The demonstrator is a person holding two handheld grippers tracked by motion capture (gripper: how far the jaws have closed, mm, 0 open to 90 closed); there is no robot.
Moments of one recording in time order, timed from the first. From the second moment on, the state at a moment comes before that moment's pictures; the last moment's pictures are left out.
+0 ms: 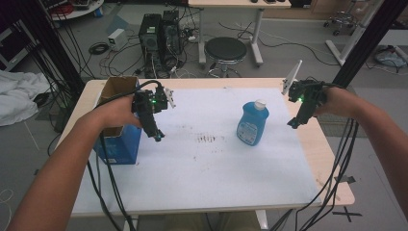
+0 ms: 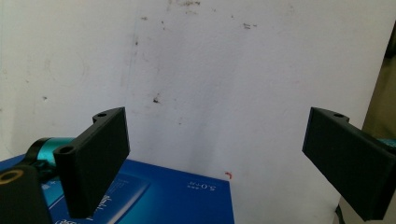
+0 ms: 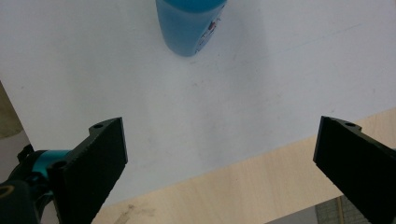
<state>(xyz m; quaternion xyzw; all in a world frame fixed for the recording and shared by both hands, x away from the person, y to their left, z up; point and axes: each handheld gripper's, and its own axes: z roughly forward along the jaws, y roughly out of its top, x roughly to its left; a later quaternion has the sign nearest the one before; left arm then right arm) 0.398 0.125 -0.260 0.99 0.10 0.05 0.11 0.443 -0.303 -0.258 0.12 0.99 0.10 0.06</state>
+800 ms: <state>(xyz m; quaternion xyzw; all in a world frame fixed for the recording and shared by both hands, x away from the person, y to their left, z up) 0.393 0.125 -0.261 0.99 0.10 0.06 0.11 0.438 -0.303 -0.255 0.13 0.98 0.10 0.07</state>
